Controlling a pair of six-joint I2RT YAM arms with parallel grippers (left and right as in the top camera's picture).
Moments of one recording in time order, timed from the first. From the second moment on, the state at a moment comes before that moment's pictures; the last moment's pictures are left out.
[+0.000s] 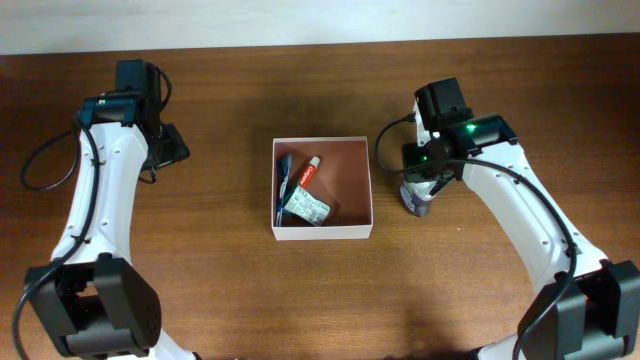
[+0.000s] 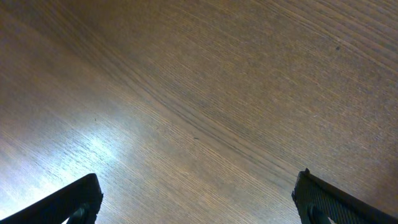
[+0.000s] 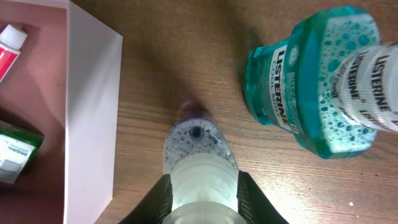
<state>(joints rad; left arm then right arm) 0.06 1.80 1.63 -1.17 -0.37 -0.41 0.24 1.66 1.39 -0.96 0.05 0.13</state>
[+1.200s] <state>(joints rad) 0.06 1.80 1.63 -1.17 -0.37 -0.41 0.24 1.65 1.35 -0.97 0.14 0.12</state>
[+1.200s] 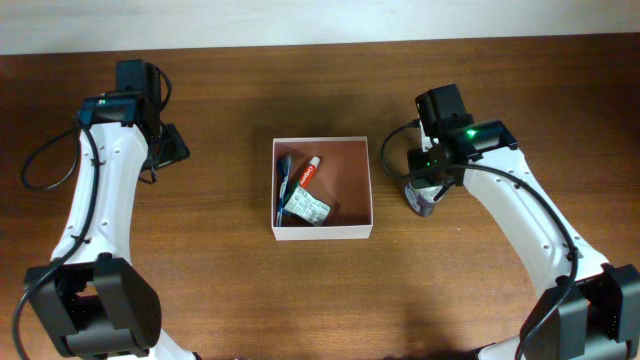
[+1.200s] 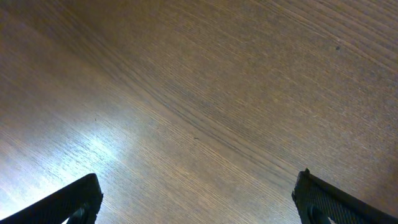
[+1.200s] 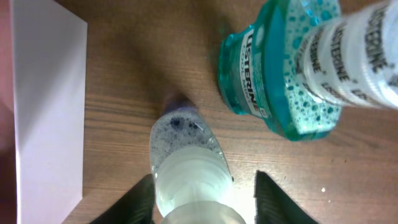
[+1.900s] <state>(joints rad) 0.06 1.80 1.63 -1.17 -0.37 -0.41 0.24 1.65 1.37 -1.01 0.16 0.12</state>
